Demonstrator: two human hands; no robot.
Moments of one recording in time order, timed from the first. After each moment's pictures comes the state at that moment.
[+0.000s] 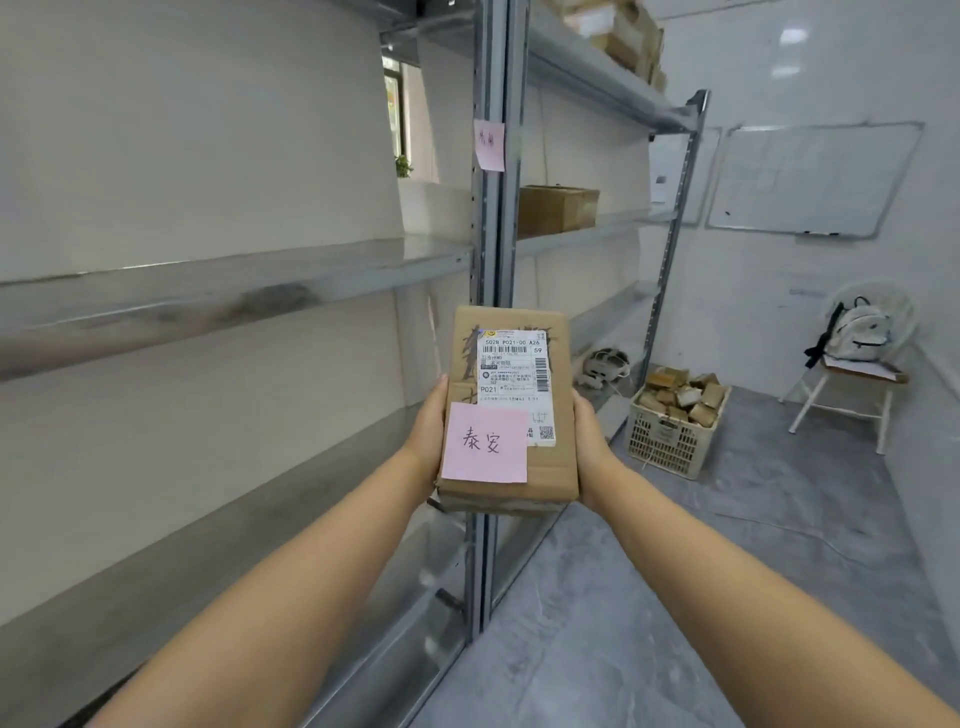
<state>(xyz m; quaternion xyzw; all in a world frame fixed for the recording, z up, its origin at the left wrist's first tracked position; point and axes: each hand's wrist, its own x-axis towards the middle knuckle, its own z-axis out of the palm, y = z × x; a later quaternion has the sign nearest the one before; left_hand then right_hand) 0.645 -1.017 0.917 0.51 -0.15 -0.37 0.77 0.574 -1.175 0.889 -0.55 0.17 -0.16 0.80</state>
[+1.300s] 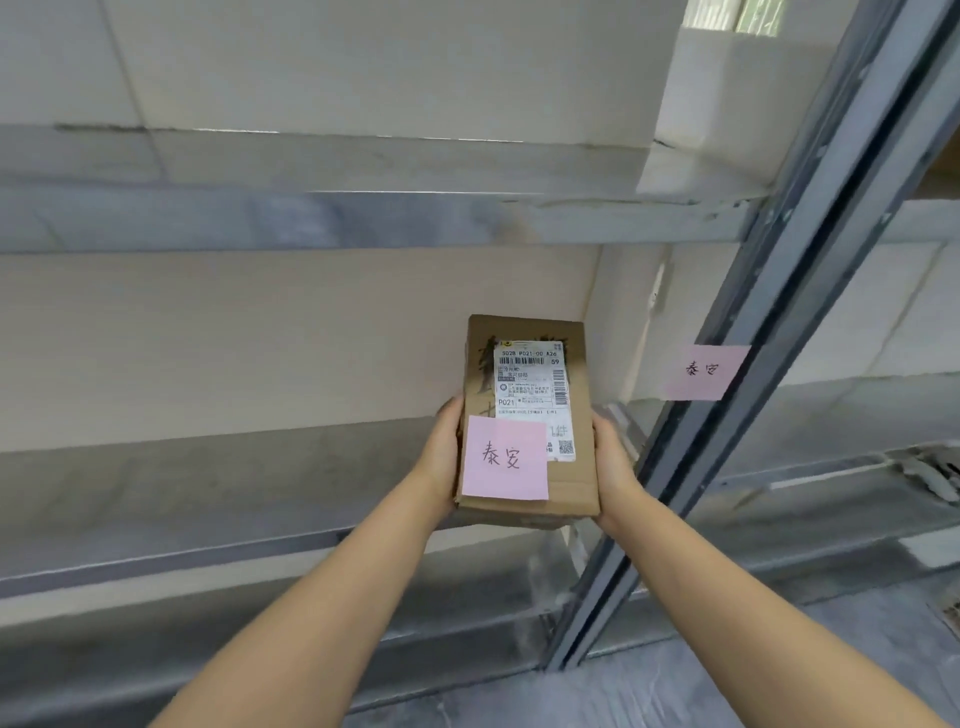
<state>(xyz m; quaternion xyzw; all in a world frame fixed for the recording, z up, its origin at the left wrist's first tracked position) 0.857 -1.074 0.797 0.51 0.12 -0.15 0.84 0.874 -1.250 0.785 -0.60 0.11 0.14 0.78</state>
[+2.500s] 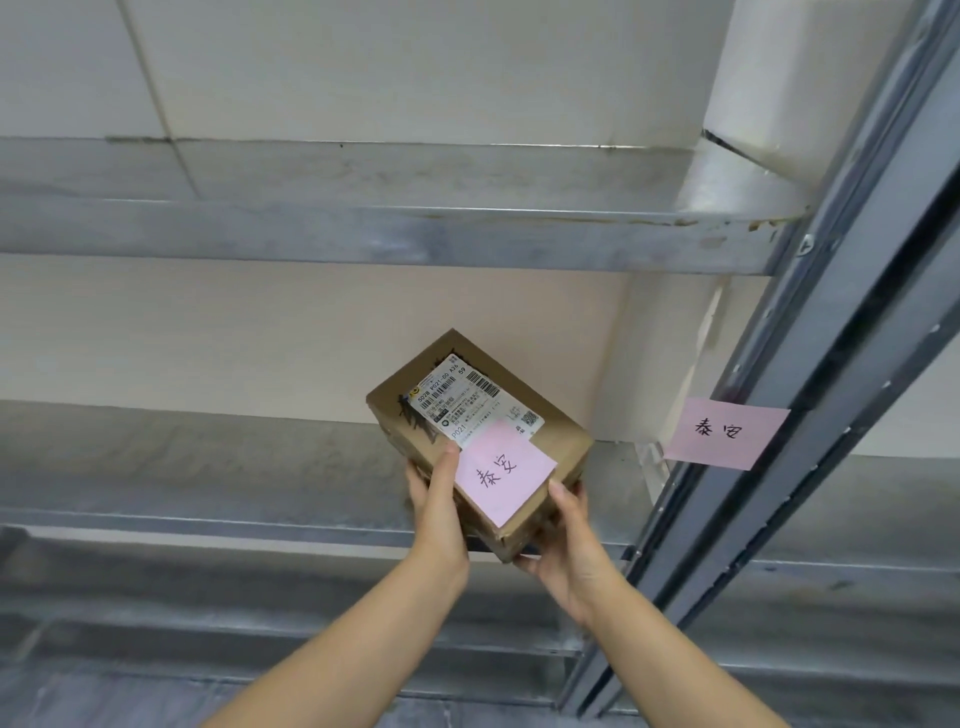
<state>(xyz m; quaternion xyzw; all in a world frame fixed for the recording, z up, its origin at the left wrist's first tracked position) 0.862 -1.143 0.758 0.45 0.30 0.18 0.82 0.894 -1.263 0.740 -0.45 0.04 0.32 0.83</state>
